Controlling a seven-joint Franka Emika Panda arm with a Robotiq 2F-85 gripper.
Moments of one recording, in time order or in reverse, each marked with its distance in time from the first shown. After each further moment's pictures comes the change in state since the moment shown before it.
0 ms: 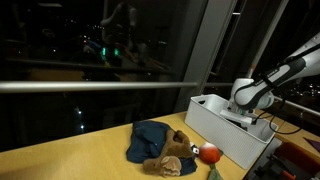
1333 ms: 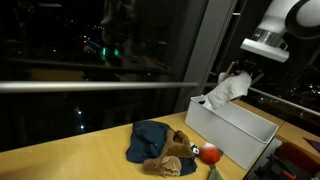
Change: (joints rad) arm 0.166 -0.708 0.085 -0.167 -0.192 -0.218 0.238
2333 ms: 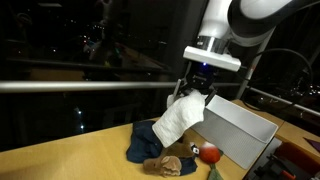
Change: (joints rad) arm 0.134 0.432 0.235 0.376 0.181 -0.150 -0.011
